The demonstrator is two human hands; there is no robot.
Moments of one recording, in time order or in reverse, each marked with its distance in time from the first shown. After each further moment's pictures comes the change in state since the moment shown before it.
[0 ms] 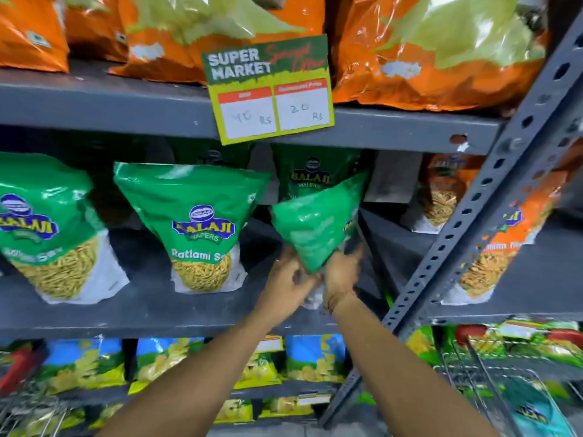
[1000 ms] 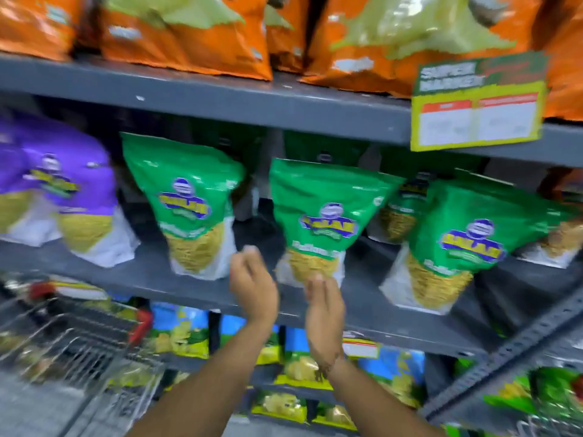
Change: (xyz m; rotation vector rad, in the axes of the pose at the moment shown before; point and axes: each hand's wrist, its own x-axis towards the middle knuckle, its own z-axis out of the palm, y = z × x) left_hand -0.059 -0.038 -0.172 -0.185 1.061 -0.273; right_hand -0.168 0.062 0.123 0.061 -0.339 -0.458
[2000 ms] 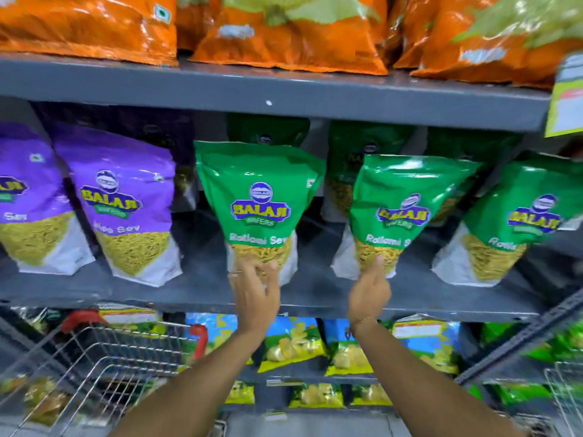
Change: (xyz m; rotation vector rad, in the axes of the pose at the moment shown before) left_hand 0.118 -0.048 -0.101 0.280 -0.438 0.300; right_hand 0.008 0.008 0.099 -0.083 0.593 0.294
